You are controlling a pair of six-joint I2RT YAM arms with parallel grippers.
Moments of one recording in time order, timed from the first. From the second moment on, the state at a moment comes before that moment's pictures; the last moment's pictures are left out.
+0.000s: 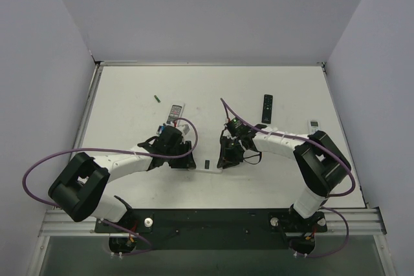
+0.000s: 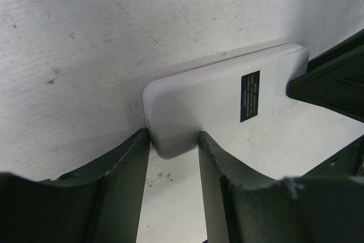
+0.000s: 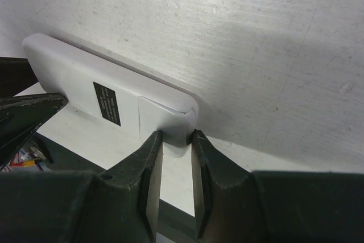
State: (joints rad) left arm -0.68 1.43 0.61 -0.13 0.19 -0.64; right arm 0.69 1.70 0.86 -0.37 -0.28 0.71
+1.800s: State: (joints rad) left arm -0.70 1.42 0.61 -0.14 0.16 -0.65; right arm 0.80 1.66 0.97 -0.61 0.05 0.73
